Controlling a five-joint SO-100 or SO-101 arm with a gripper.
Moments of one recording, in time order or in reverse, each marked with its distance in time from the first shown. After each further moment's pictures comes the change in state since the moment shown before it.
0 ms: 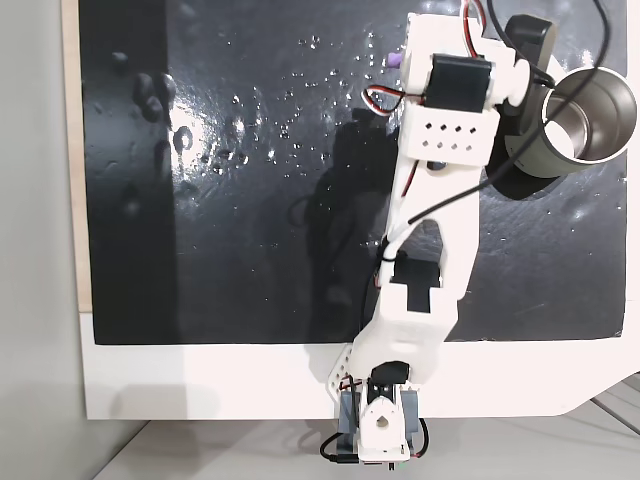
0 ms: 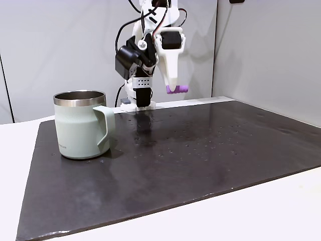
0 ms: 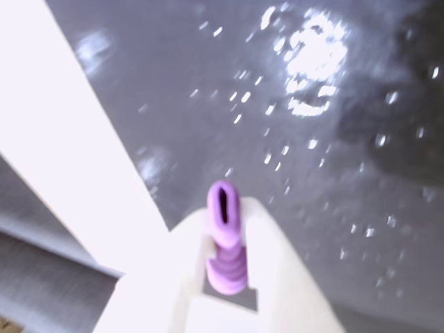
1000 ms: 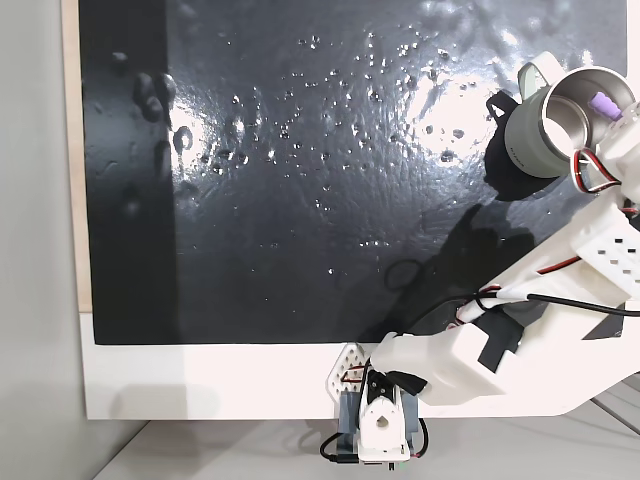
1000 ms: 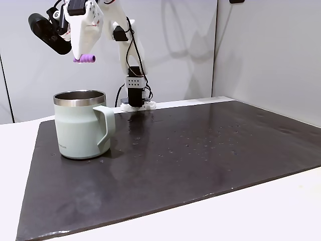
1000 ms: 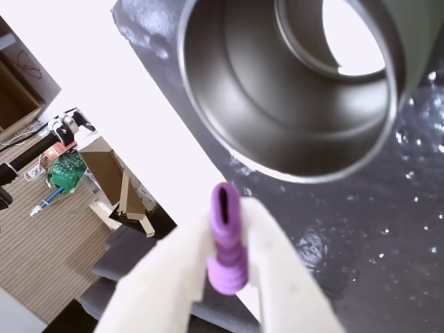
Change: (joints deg) arm 30.7 6.0 -8.8 4.7 -2.2
